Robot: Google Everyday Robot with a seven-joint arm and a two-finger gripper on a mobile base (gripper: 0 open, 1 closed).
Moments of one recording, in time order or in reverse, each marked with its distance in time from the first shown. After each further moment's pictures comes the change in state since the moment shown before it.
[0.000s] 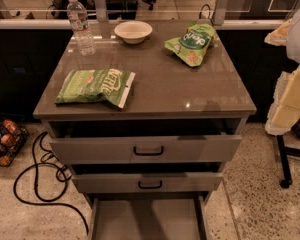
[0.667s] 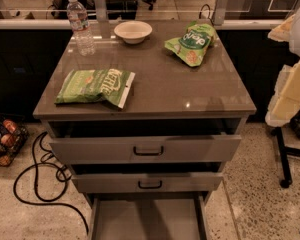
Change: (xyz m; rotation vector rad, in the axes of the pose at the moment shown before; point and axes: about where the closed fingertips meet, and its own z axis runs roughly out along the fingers) arm 0.002 -0.015 0.002 0.010 -0.020 0.021
